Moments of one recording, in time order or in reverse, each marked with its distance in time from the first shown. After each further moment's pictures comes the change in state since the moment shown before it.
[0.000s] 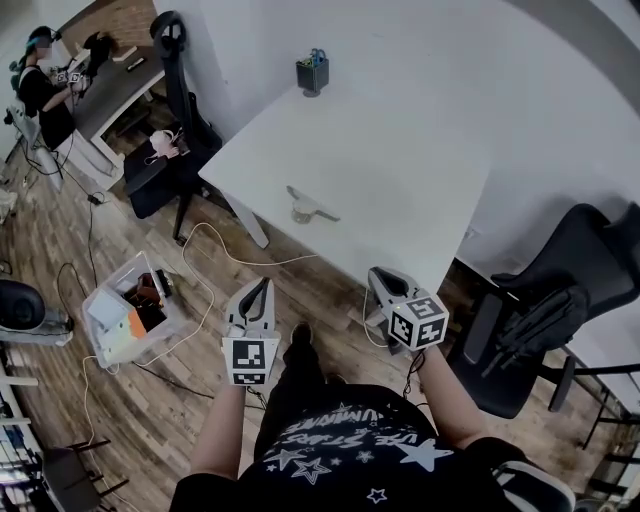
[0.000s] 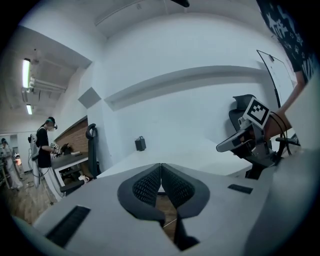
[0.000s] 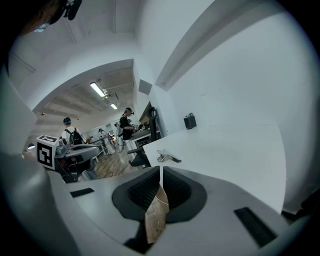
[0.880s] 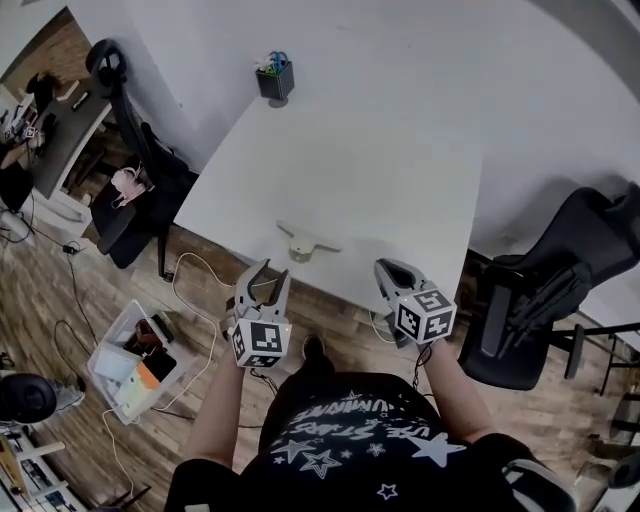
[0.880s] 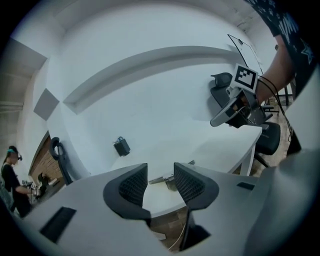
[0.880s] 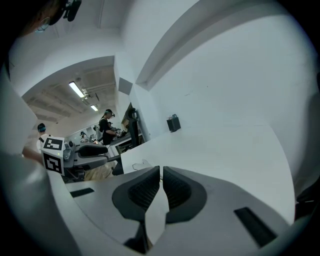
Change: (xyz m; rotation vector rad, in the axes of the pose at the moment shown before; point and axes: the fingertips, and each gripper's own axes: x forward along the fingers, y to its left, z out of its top) left arm 0.175 0.056 -0.007 0.325 0.064 -0.264; right arm 0.094 -0.060 0.051 0.090 -0.019 -0.195
